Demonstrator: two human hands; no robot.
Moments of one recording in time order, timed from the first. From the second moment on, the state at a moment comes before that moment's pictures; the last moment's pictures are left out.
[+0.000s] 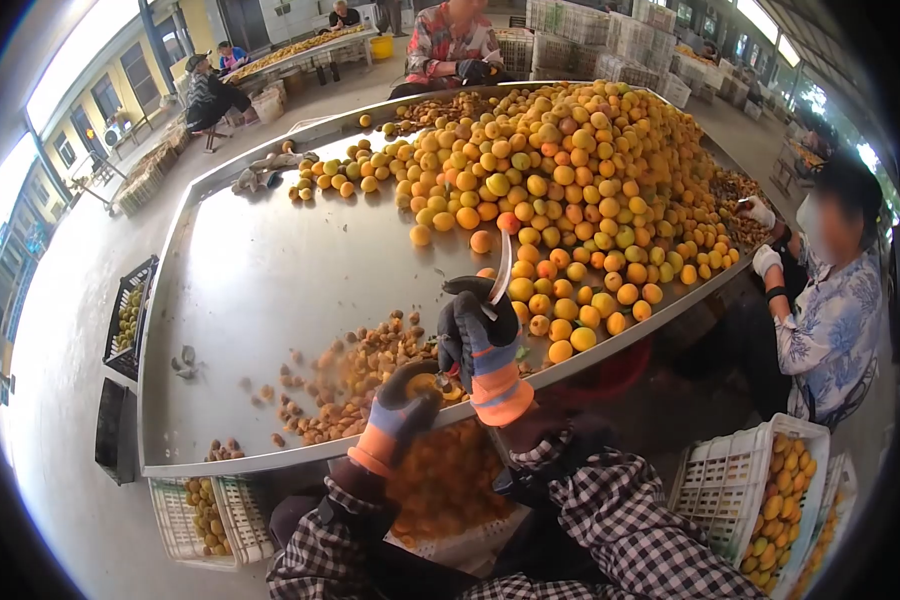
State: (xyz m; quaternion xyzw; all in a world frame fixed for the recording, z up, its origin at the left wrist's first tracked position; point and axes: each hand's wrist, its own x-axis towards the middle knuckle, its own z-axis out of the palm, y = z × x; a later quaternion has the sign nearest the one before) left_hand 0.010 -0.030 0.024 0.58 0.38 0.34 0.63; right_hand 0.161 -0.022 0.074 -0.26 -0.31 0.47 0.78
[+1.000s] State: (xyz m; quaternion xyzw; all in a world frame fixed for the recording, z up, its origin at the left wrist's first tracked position) left_hand 0.011 -0.016 -0.019 0.78 0.36 0.41 0.31; right_hand 0.144 0.011 0.029 -0.34 -0.03 0.48 0.80
